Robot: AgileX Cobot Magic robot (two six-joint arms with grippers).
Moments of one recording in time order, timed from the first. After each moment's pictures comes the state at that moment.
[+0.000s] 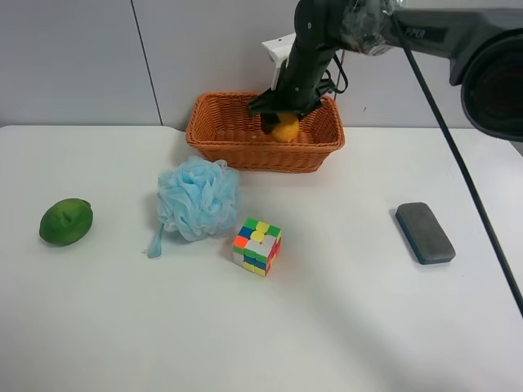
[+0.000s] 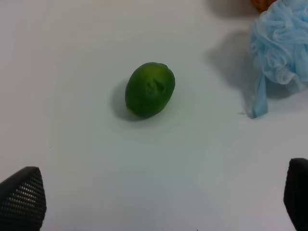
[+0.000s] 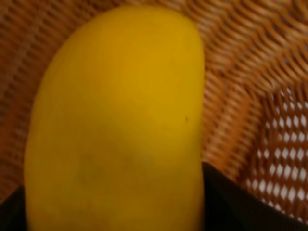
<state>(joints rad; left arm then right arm) 0.07 -0.01 -0.52 -0.09 1.07 0.17 0.42 2.33 -2.06 -0.02 0.84 0.00</state>
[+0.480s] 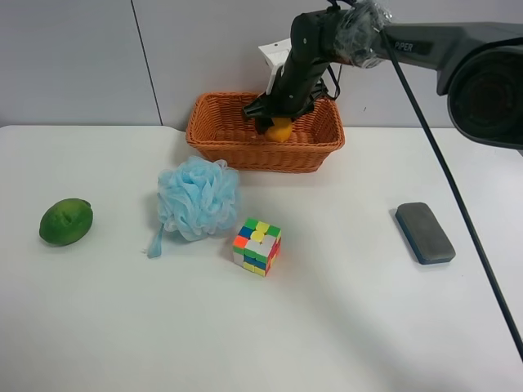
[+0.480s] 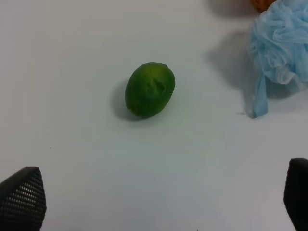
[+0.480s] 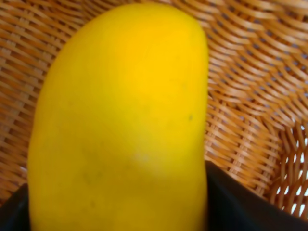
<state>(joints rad) 0.07 -0.01 -0.52 -0.09 1.07 0.17 0.42 2.36 -2.06 -0.02 0.75 0.00</state>
